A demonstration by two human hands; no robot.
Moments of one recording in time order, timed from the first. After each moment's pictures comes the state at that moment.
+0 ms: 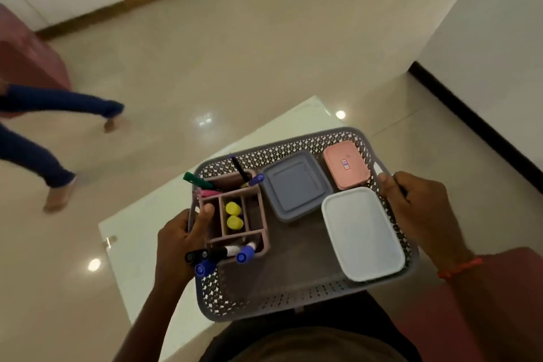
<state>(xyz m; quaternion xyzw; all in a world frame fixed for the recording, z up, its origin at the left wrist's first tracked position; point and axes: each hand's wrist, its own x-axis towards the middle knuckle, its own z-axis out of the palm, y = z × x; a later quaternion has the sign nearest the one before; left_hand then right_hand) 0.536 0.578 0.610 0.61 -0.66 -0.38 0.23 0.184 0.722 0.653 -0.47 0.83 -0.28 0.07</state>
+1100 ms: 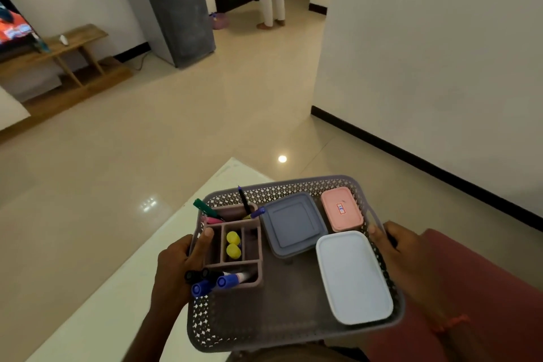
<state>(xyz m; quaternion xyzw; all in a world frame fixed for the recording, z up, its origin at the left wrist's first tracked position) 0.364 0.603 0.659 0.44 -0.78 -0.41 0.18 0.127 0.887 0.710 -0.21 0.90 -0.36 0.13</state>
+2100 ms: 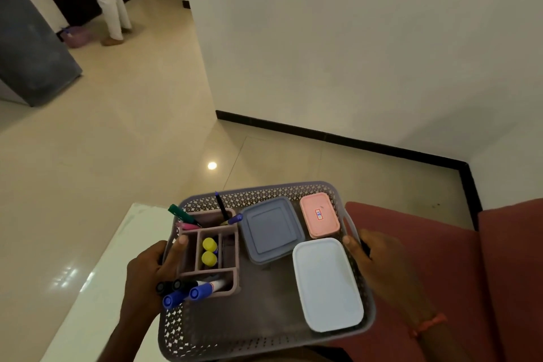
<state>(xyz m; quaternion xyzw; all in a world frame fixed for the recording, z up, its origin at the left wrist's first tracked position) 0.166 0.614 0.650 0.26 -0.87 -0.40 0.12 0.050 0.980 0.685 -0.13 0.96 -0.26 0.04</state>
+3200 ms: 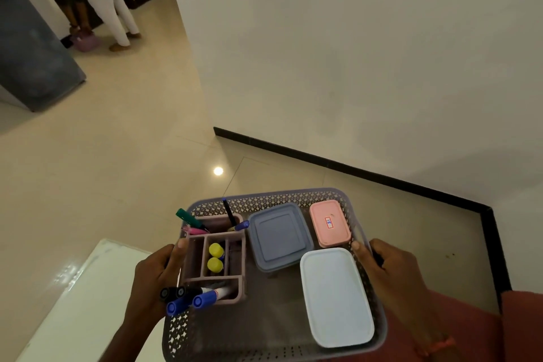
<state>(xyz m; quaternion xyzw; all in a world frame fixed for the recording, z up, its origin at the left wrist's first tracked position) -0.049 0.656 0.630 0.29 -0.85 -0.42 0.12 -0.190 1.024 0.670 -0.08 0.94 -0.32 0.06</state>
